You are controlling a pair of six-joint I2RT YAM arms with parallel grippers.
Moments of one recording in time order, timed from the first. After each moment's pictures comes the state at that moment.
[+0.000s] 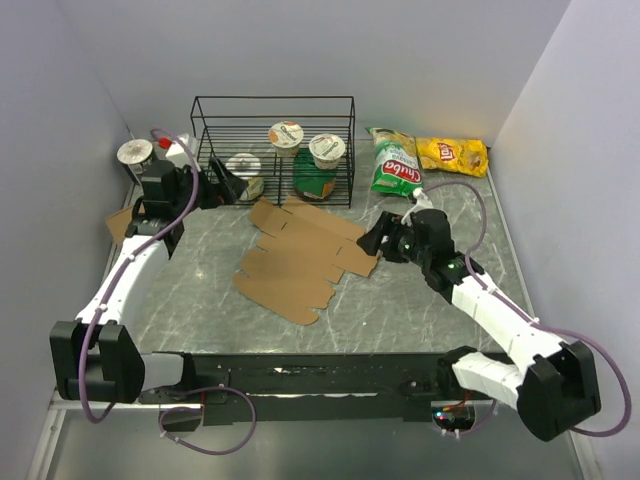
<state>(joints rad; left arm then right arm) -0.06 1.26 1.00 0.00 0.41 -0.44 0.41 1.06 0.72 -0.13 -0.16 0.61</state>
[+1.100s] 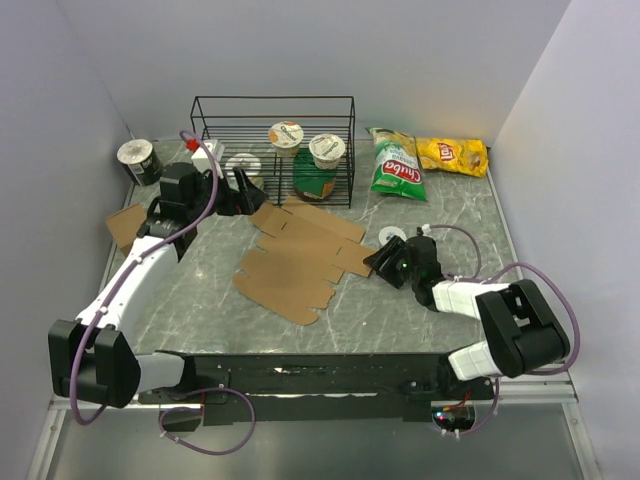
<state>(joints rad) -0.19 1.26 1.02 -0.09 0.40 -0.35 0.31 1.40 0.39 0.36 -0.12 0.96</state>
